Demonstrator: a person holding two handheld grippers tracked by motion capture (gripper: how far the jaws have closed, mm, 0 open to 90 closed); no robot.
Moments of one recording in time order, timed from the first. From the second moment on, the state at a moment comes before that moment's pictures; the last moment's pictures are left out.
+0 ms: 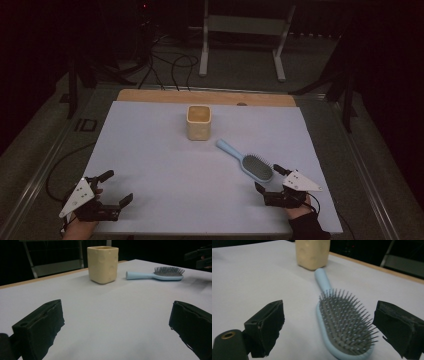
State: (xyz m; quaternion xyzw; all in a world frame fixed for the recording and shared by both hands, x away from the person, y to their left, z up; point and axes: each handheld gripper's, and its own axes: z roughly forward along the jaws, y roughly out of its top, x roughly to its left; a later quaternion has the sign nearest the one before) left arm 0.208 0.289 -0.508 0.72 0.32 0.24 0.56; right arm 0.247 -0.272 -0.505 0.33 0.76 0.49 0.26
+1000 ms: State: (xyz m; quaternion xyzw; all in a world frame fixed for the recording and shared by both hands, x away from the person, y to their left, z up) left arm 0.205 0.290 -0.508 0.72 0.32 0.24 0.56; right arm 0.242 -0.261 -0.491 0.33 0.77 0.48 0.25
